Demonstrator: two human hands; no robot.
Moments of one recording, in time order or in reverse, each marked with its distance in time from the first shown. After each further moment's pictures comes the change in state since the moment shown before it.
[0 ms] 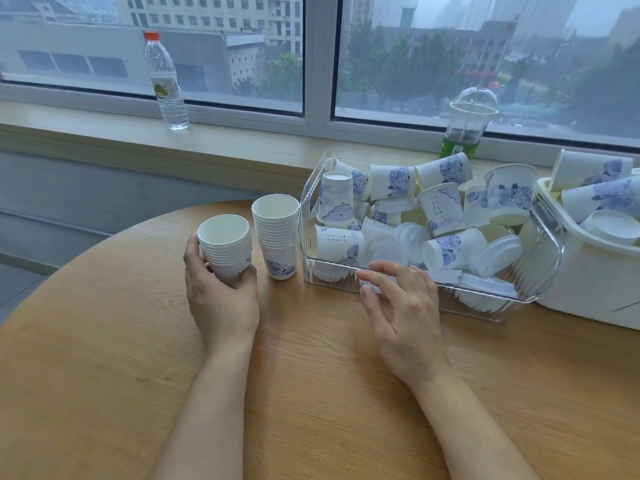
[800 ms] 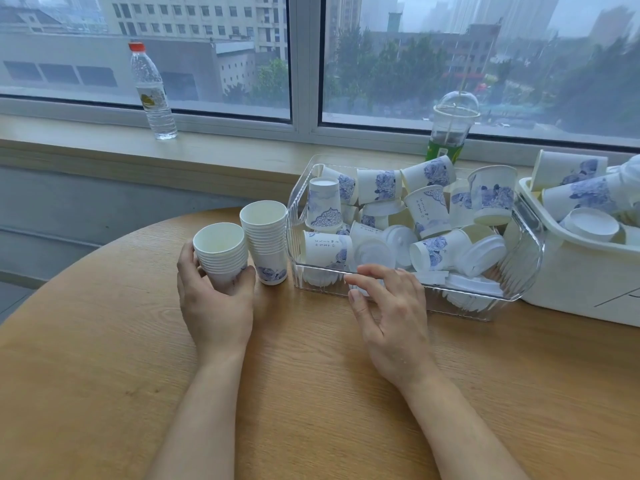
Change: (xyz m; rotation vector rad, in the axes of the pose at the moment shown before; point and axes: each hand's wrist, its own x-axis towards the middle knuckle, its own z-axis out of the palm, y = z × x) left_hand -0.003 0.002 0.002 -0.017 0.001 0.095; right_hand 0.000 0.001 0.001 0.013 0.000 0.013
